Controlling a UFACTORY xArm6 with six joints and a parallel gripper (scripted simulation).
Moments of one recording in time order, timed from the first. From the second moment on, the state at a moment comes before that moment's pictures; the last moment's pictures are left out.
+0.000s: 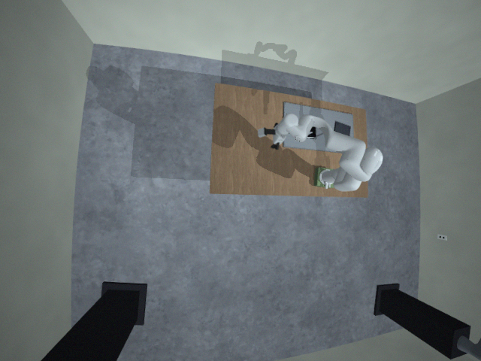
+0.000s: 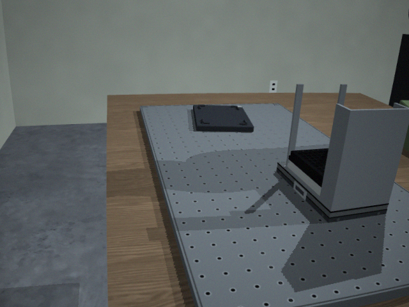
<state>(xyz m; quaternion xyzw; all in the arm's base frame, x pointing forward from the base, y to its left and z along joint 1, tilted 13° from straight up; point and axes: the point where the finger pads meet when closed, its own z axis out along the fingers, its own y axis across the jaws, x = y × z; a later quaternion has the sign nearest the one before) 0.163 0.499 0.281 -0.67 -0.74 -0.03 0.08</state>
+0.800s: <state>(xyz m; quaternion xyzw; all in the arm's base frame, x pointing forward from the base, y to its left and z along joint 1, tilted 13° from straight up) 0.237 0.439 0.260 -0.67 -0.74 -0.04 0.08</state>
